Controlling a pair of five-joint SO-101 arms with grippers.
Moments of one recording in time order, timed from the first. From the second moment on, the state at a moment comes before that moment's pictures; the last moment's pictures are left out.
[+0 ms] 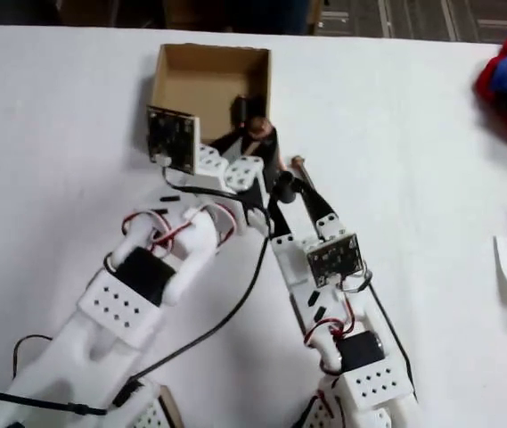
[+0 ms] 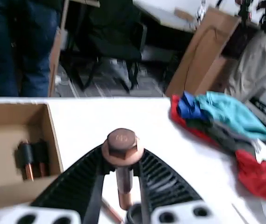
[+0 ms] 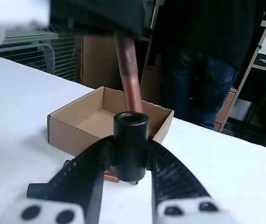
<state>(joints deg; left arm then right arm) 26.1 -44.0 46.2 17.6 22.1 -22.6 -80.7 96.6 -4.8 10.9</state>
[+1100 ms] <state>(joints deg) 28.6 -43.8 37.2 27.6 22.1 -20.3 -80.7 96.7 -4.0 10.9</state>
